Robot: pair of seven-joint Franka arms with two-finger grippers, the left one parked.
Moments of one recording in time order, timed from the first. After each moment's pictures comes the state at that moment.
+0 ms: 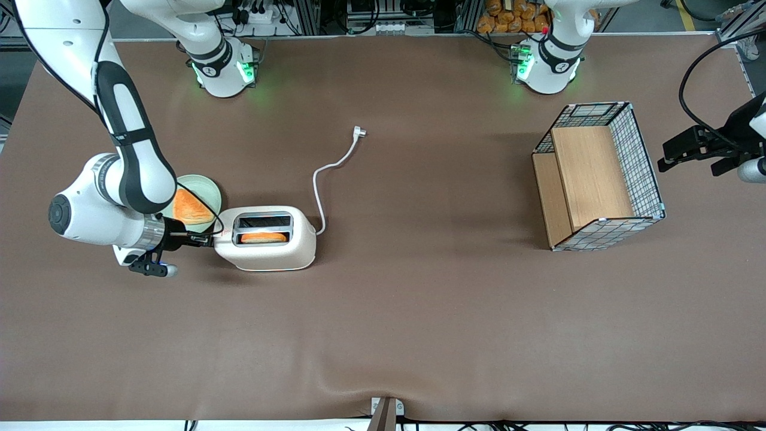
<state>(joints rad) 0.10 0.43 -0.10 -1.92 0.49 2.19 -0.12</state>
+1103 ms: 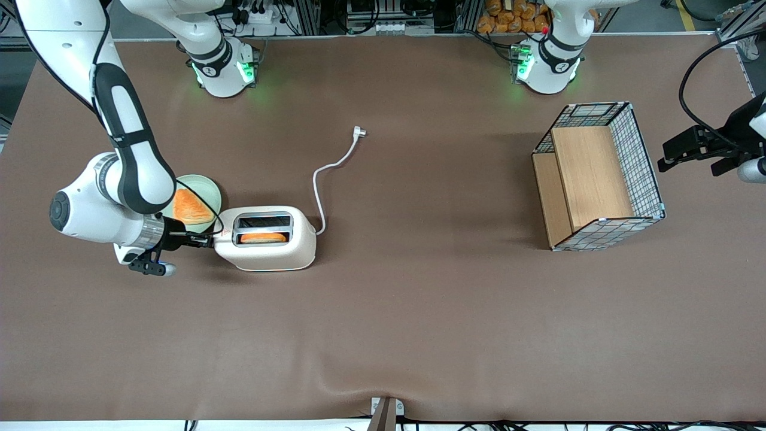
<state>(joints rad) 0.10 0.43 -0.10 -1.95 0.54 2.22 -0.16</state>
